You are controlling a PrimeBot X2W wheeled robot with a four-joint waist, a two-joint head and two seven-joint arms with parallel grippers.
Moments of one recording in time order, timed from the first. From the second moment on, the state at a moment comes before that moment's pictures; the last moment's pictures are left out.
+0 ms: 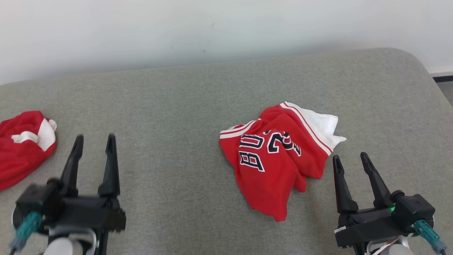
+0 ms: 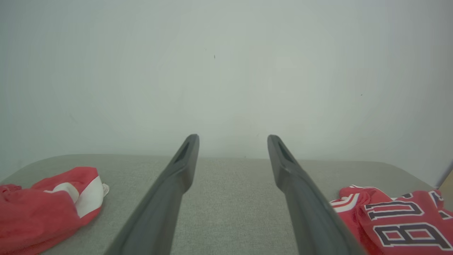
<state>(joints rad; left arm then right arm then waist) -0.25 0.25 -0.14 0.10 -0.41 0.03 -0.26 -0.12 -0.10 0.09 0.15 0.24 0.13 -0.26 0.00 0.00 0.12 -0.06</state>
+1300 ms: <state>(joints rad) 0.04 0.06 0.09 0.03 -0.22 -0.12 -0.26 -0.05 -0.12 0.08 0.17 0.25 0.13 -0.26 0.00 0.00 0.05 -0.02</state>
